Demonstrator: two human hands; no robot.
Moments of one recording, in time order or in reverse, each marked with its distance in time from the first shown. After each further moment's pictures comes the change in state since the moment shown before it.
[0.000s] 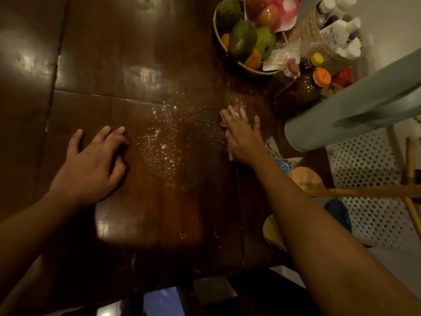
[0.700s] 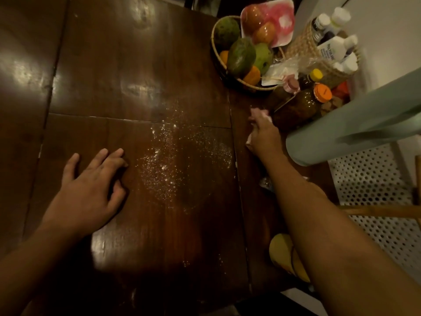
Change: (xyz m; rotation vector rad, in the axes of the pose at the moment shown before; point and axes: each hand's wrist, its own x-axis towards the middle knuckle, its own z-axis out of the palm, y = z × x) left_hand 0.001 0.000 -0.002 -0.004 -0.016 -0.004; right_hand 0.049 0.047 -0.016 0.221 0.283 0.260
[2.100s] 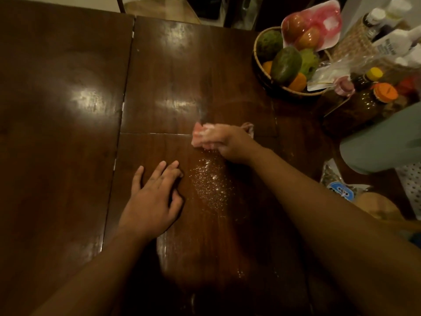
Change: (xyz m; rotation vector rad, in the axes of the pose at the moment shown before) left_hand -0.004 0.002 0.001 -0.045 0.053 0.005; right_hand -0.009 -0.159 0.069 0.130 -0.569 -0.669
